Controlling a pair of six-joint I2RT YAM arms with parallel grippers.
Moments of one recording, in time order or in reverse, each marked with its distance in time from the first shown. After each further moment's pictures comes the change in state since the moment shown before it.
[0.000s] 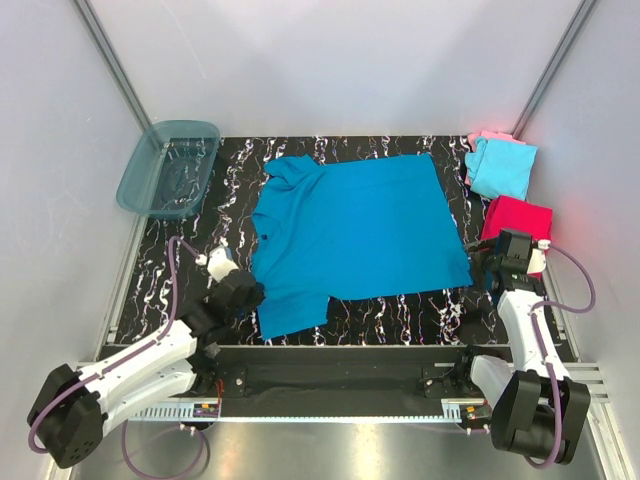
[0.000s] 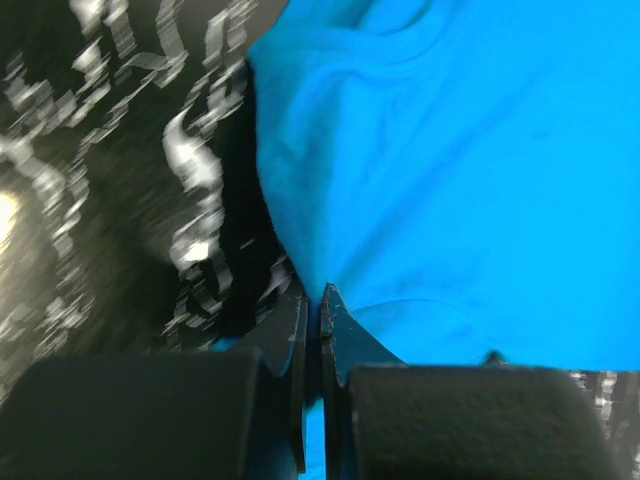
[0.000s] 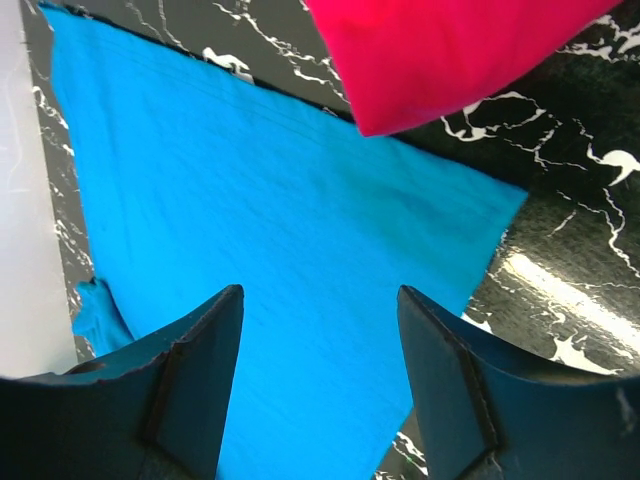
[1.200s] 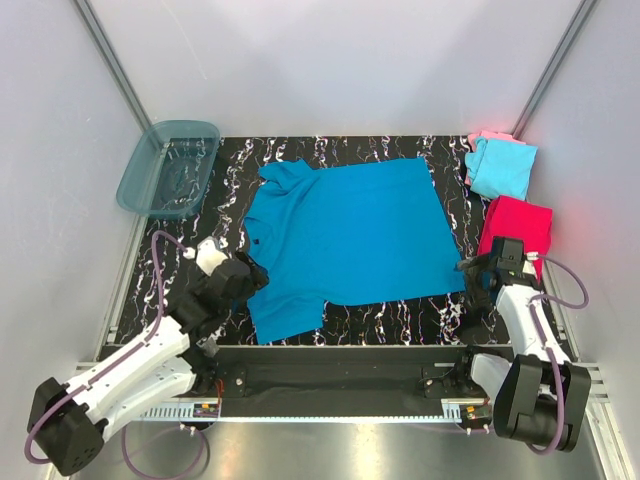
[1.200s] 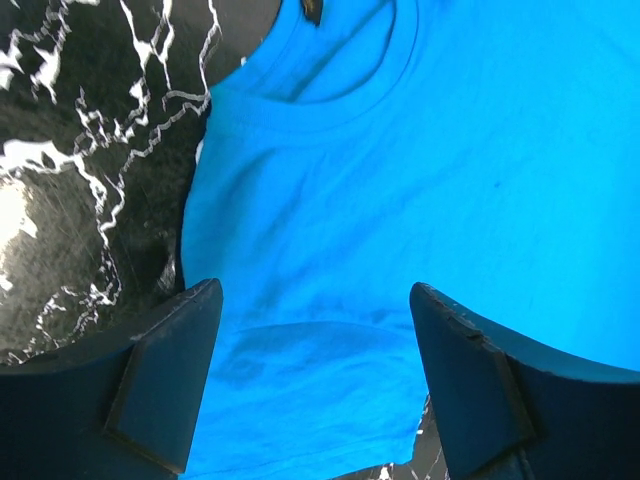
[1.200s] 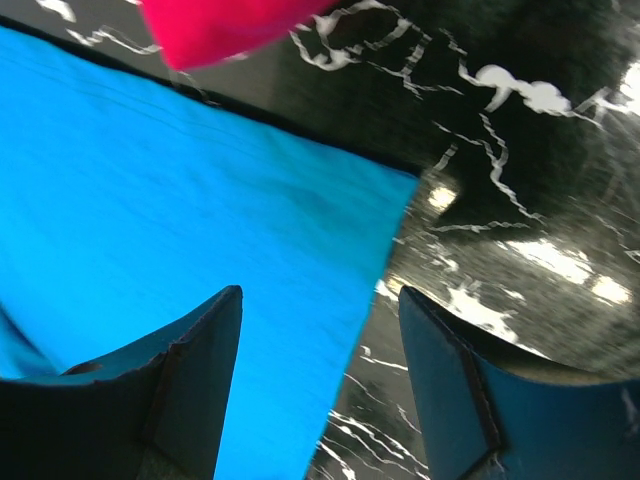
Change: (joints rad) left arm 0.027 -0.042 0.138 -0.225 -0.035 -0.052; right arm -0.001 0.062 -0.018 -0.142 -0.023 -0.037
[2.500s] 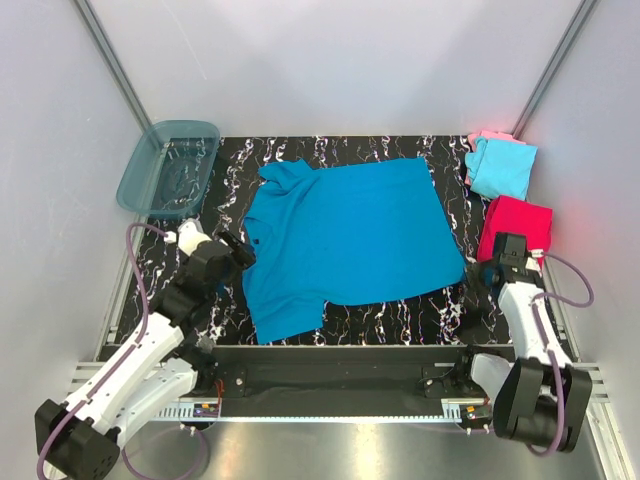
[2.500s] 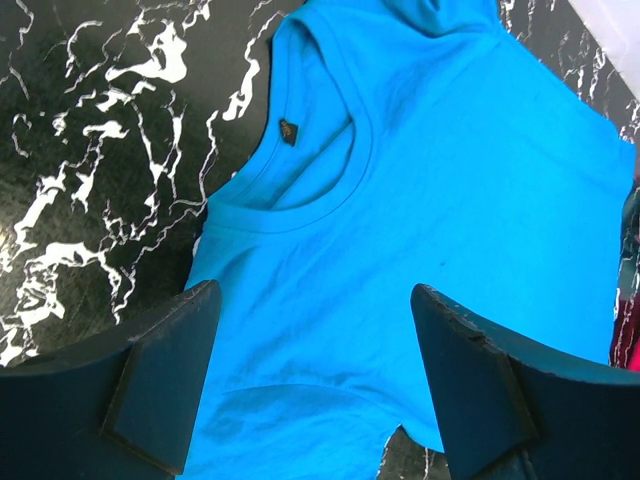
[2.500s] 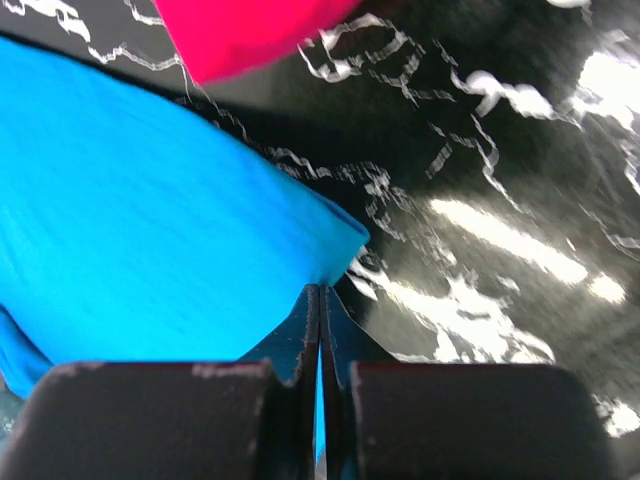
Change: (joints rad) left arm 0.197 -0.022 0.113 0.021 0.072 0.131; right arm -0.002 0.022 0.055 -0.050 0.031 0.010
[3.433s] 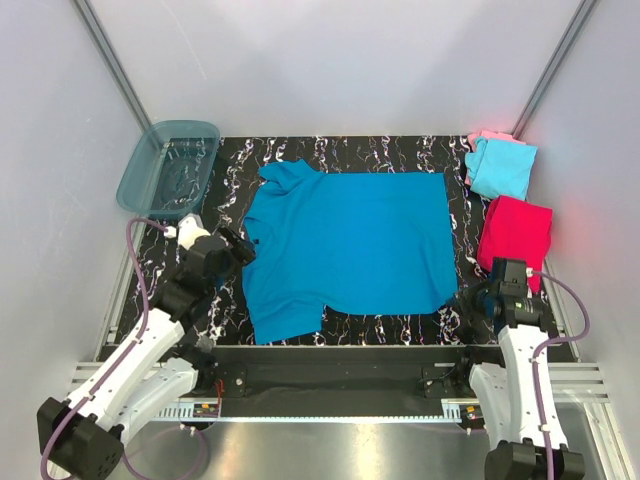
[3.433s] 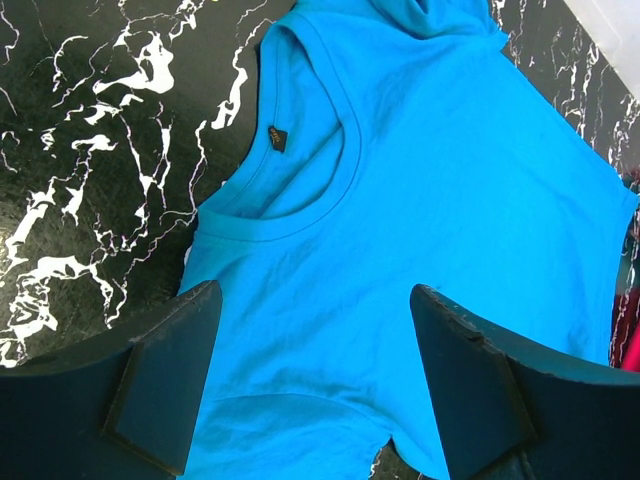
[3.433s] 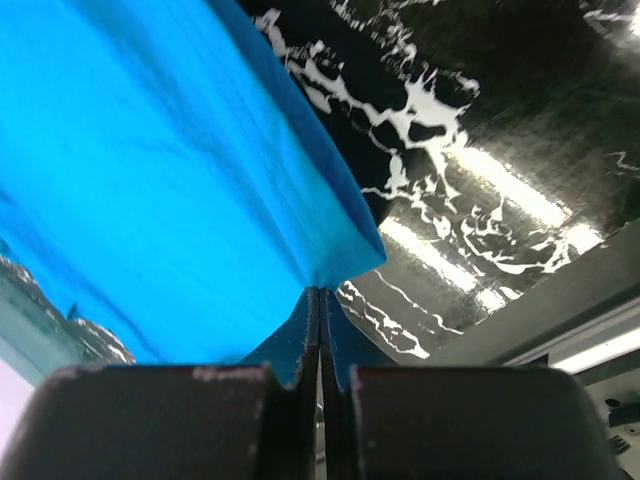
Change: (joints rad) left arm 0.037 0.036 0.034 0.012 0.049 0.034; right arm 0.064 -0.388 -0.028 -0.378 -0.165 -0.032
